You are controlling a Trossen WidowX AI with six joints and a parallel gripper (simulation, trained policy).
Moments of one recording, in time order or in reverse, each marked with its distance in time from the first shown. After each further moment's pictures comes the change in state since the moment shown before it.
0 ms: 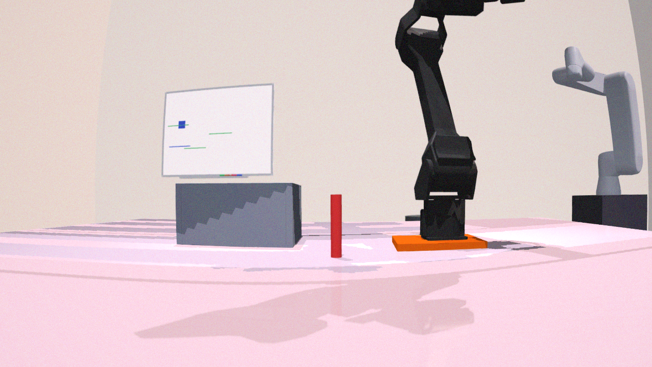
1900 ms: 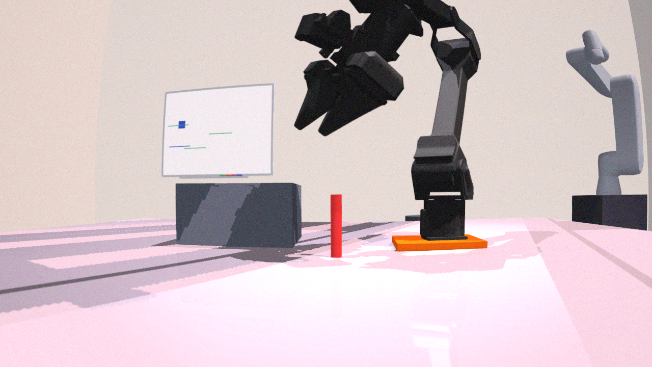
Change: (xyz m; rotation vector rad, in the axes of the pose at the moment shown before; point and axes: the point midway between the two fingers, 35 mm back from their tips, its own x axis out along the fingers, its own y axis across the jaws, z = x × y) arm -0.021 0.218 -0.160 1.634 1.002 0.546
